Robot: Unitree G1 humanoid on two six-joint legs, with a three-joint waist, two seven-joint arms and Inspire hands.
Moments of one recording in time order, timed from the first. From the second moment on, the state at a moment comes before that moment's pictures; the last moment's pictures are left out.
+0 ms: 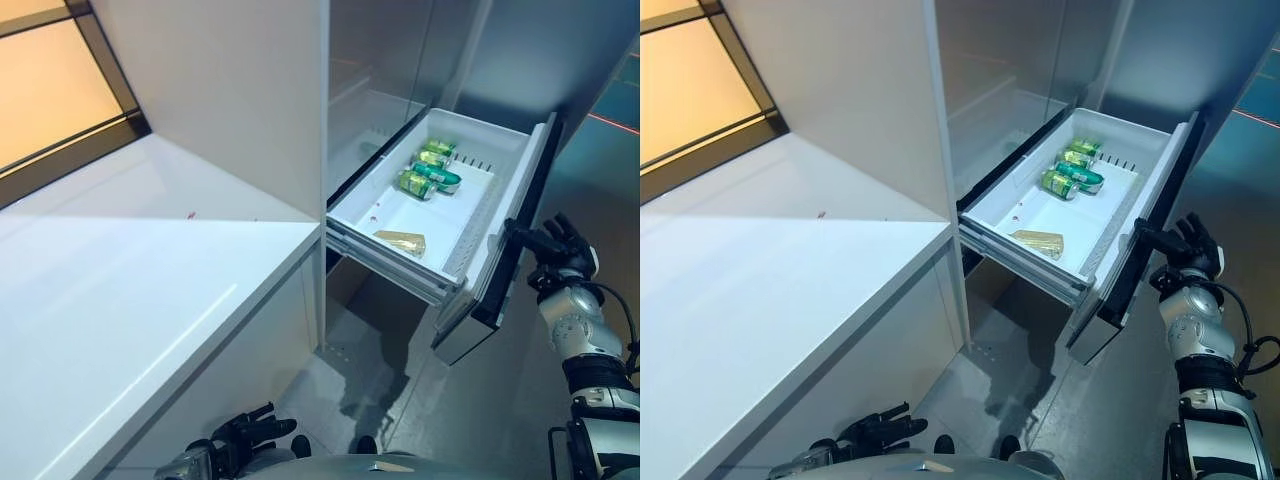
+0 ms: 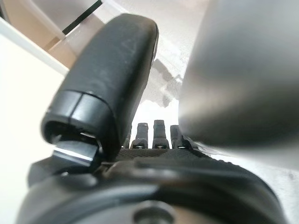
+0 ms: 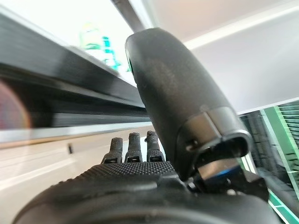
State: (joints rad) left arm -0.03 0.26 -0.17 1.11 -0.52 0.11 -0.33; right arm -0.35 -0.60 -0.17 0.65 0.85 0.03 -0.27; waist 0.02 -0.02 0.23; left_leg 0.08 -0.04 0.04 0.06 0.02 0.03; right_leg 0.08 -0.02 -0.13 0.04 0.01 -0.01
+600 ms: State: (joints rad) left arm -0.24 0.31 -0.16 1.04 -0.66 0.05 -0.26; right arm -0.65 -0.62 -0.18 0.61 0.94 -0.15 -0.27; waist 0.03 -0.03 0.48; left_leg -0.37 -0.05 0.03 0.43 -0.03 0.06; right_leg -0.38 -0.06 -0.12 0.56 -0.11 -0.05
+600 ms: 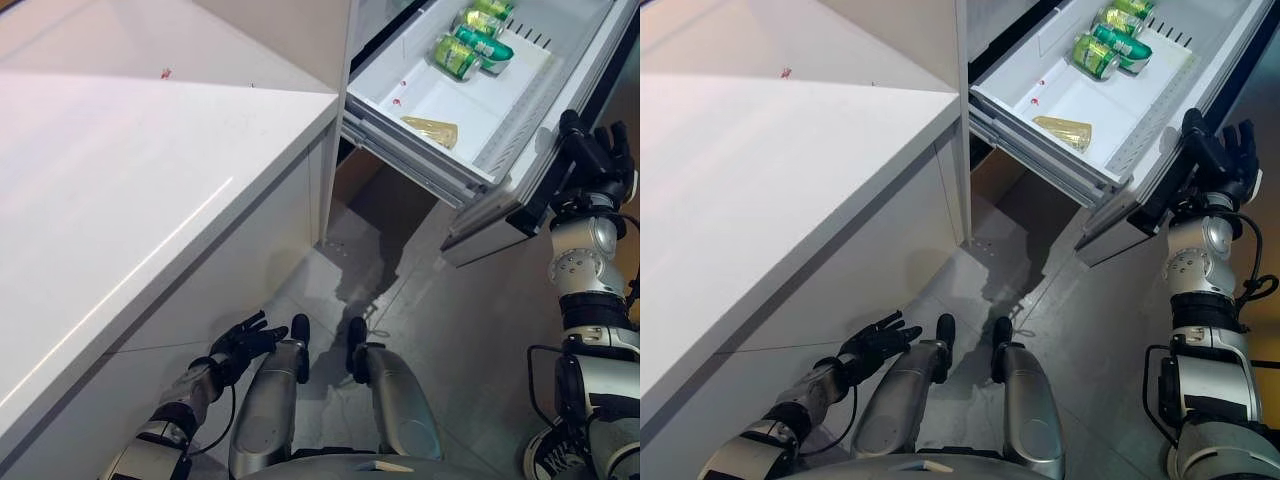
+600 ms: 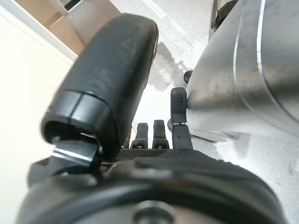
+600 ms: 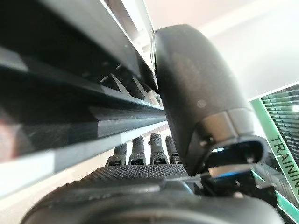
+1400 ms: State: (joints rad) left arm -0.13 0.26 -0.14 1.09 -0.59 0.05 -0.29; right arm -0.55 -0.64 -0.01 0.34 0.95 0.09 0.21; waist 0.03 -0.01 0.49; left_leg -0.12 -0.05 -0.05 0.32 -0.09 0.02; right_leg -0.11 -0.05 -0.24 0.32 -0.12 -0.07
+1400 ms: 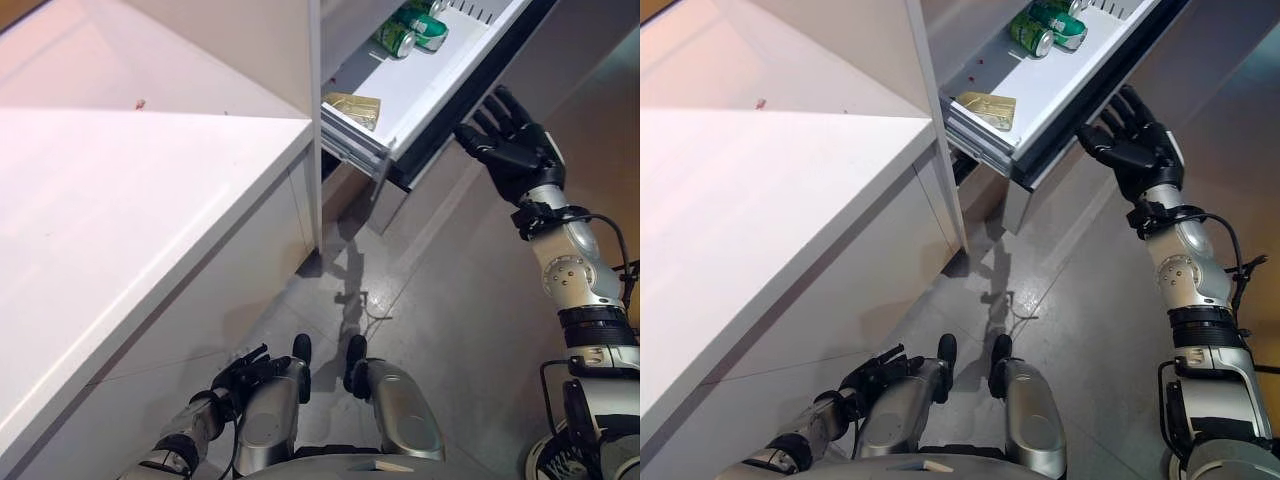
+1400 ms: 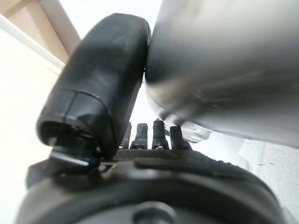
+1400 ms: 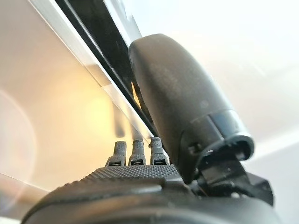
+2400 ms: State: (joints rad) left arm 0.08 0.26 -0.11 1.11 -0.51 0.06 -0.29; right arm -0.11 -0.50 -0.12 0.09 0.62 -0.17 0.03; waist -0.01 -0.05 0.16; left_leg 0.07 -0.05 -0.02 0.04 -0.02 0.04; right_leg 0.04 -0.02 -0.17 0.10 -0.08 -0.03
